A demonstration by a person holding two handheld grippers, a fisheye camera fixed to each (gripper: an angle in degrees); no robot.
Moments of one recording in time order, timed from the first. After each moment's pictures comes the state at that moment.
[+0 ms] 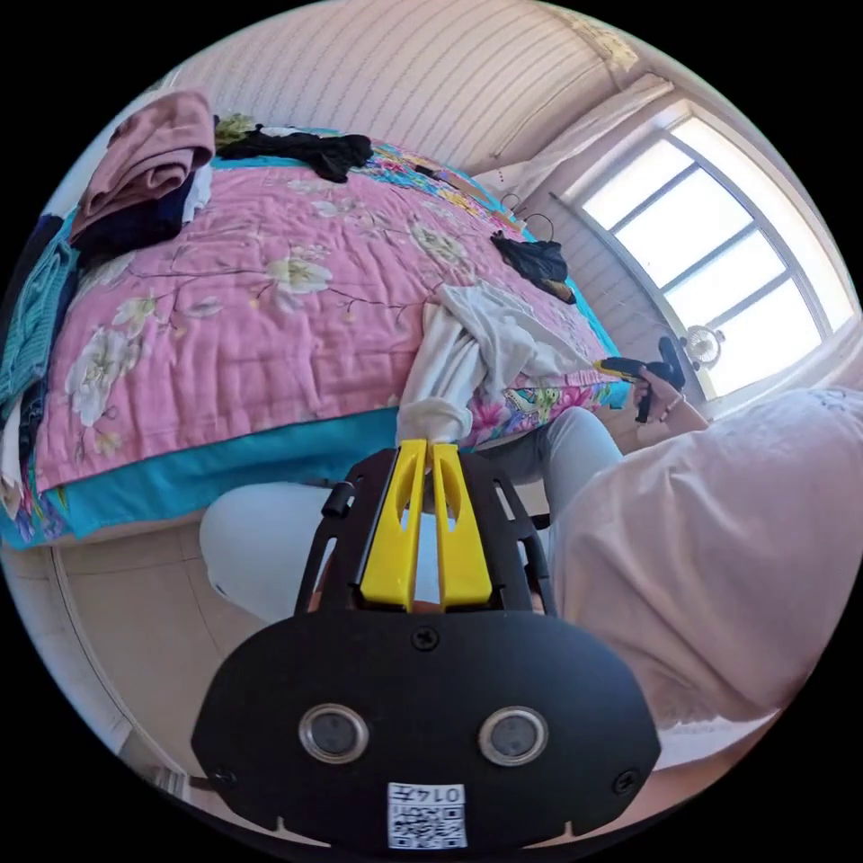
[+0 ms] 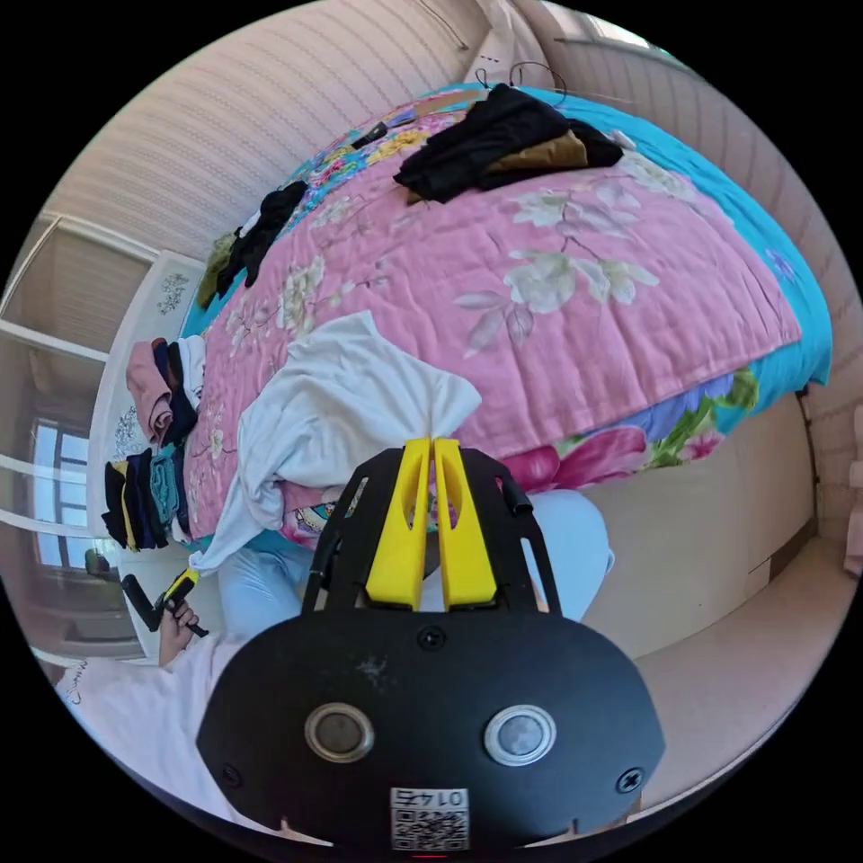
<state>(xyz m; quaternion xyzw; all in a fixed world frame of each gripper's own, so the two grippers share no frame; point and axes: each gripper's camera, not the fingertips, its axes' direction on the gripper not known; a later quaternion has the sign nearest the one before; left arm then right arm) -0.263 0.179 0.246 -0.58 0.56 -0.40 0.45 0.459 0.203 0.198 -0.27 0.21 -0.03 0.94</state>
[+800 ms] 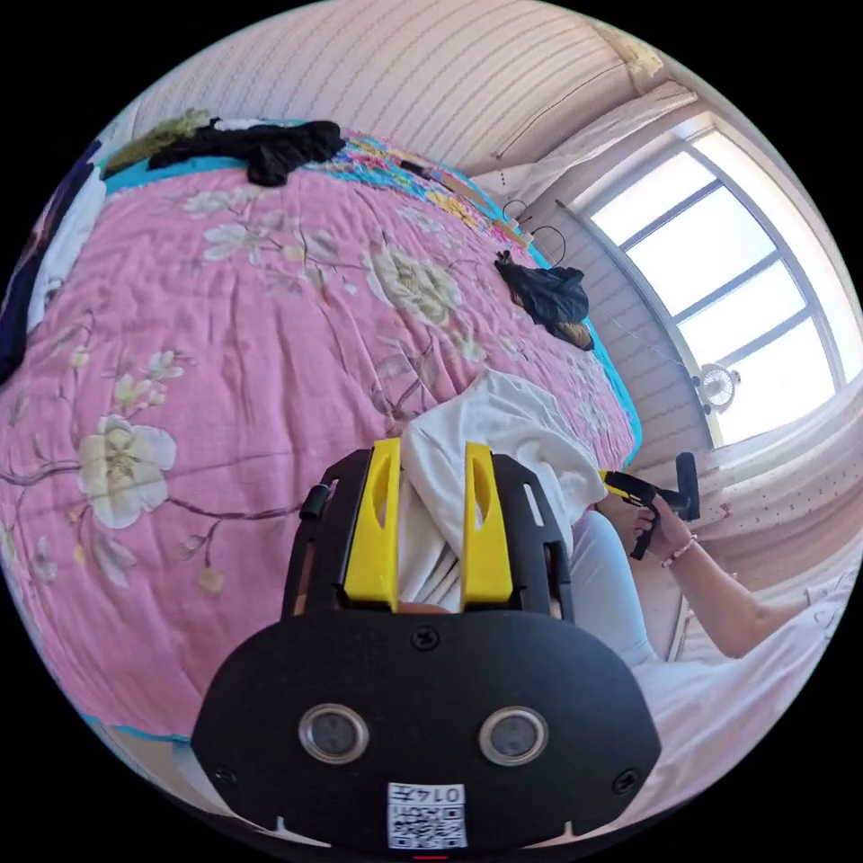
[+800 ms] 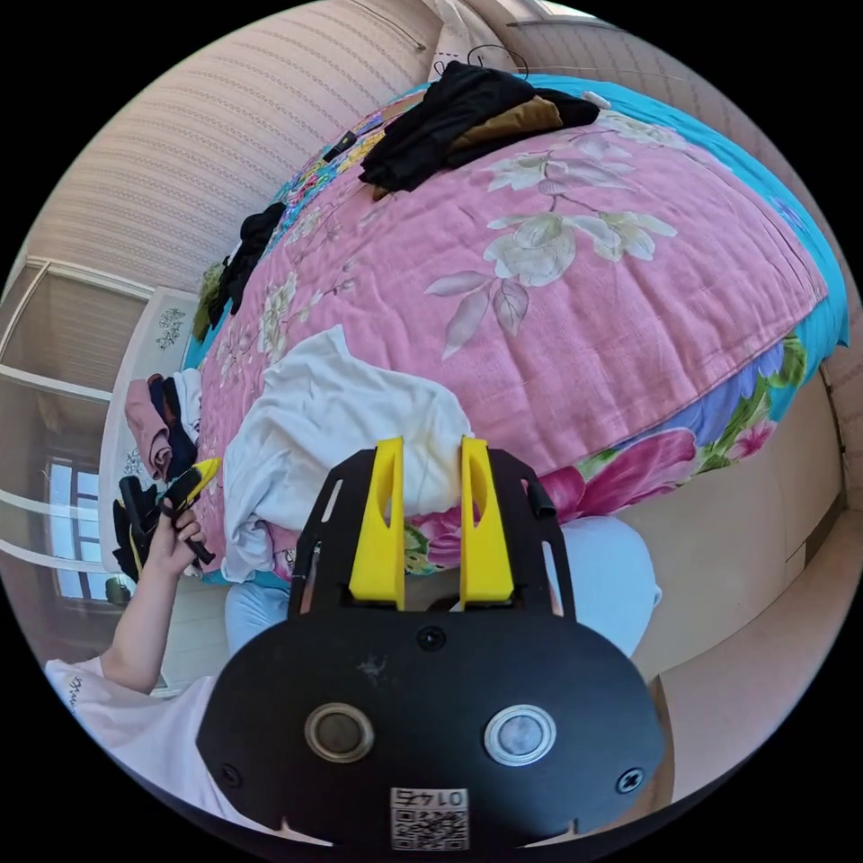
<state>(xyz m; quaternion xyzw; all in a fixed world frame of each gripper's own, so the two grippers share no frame) -0.076 0.100 0.450 -0.56 0.57 -0.42 0.43 0.543 0.230 0.190 -0.24 0.19 0.02 0.95</state>
